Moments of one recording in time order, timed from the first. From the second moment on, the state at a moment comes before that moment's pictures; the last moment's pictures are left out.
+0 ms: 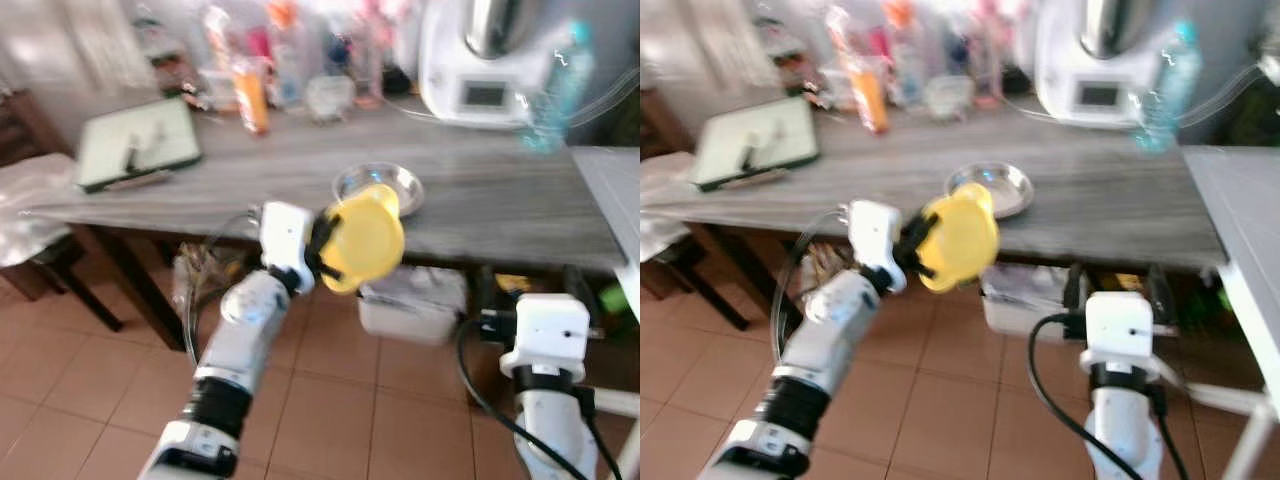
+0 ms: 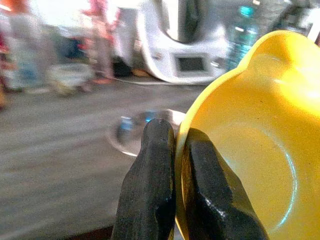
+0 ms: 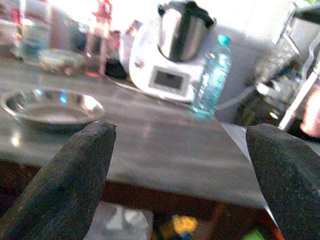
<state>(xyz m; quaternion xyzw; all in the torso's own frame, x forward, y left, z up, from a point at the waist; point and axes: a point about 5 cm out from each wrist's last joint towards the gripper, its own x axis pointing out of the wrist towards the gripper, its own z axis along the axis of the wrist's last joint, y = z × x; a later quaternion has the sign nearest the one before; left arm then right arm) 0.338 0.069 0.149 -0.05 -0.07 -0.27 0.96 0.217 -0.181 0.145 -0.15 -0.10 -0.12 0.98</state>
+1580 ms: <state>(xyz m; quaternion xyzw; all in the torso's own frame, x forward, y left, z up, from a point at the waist) 0.335 0.059 0.156 -0.05 -0.07 -0.29 0.95 0.214 -0.173 0.145 -0.18 -0.10 -0.09 0.97</state>
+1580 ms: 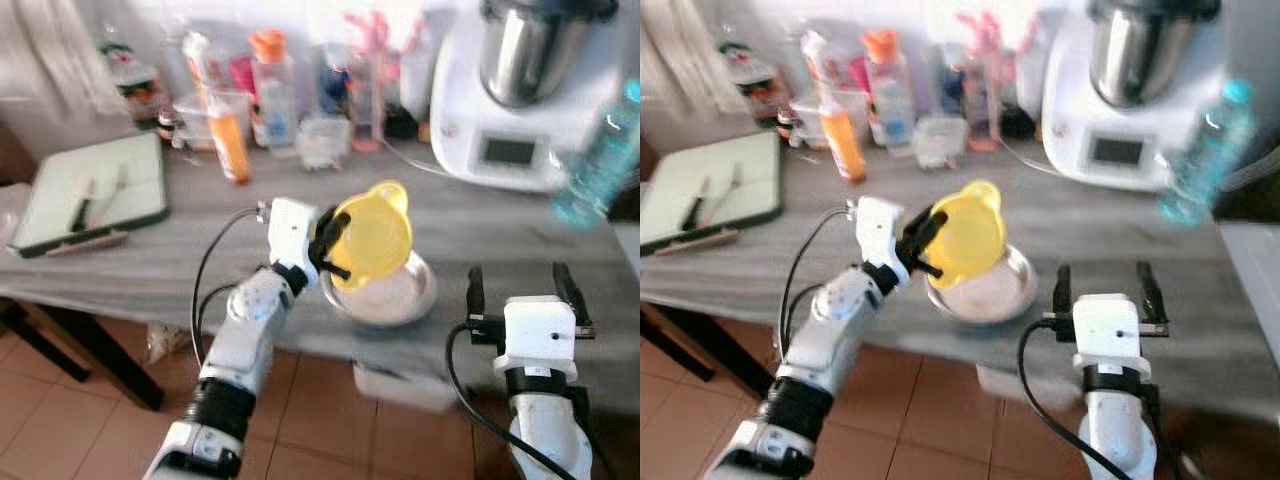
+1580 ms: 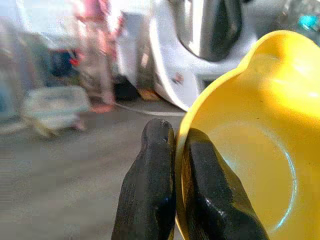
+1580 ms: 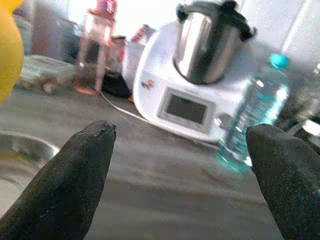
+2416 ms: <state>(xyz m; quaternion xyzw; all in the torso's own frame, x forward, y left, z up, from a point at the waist) 0.357 0.087 0.164 -0.02 -0.07 -0.24 0.97 0.212 -0.165 0.150 -0.20 -0.11 -0.07 0.97</state>
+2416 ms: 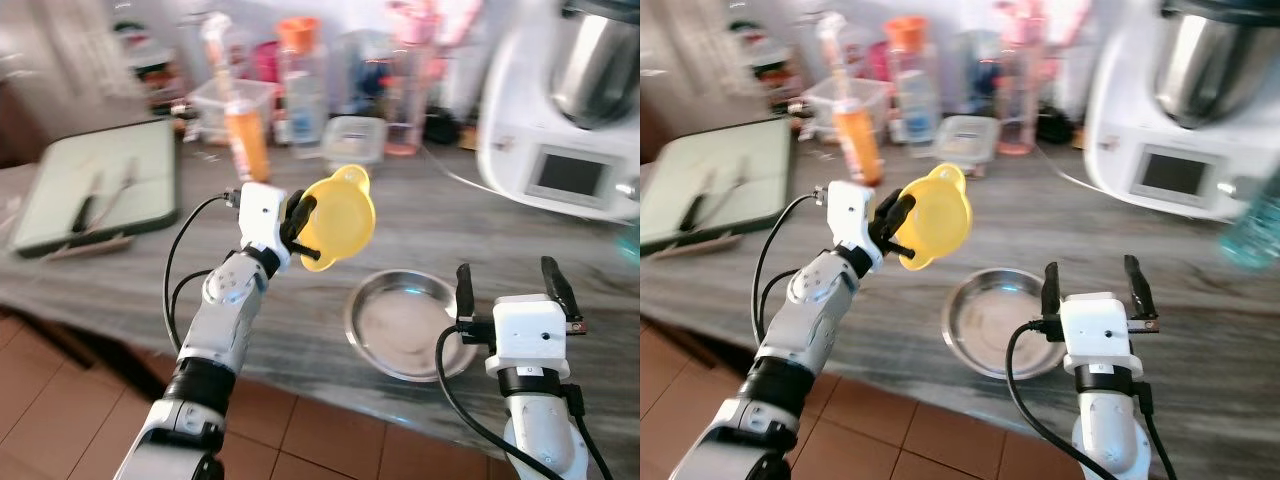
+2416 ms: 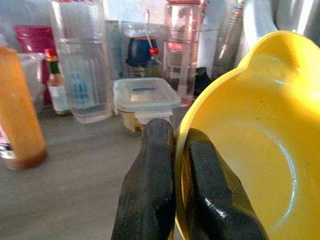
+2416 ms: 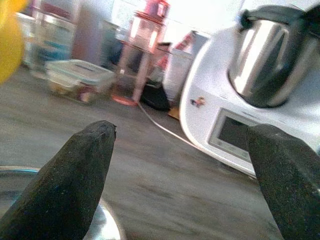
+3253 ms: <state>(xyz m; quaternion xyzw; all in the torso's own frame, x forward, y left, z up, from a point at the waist) 0.388 0.070 0.163 0.10 0.04 -0.33 0.94 0.185 -0.152 0.165 -0.08 -0.06 -0.01 0.99</state>
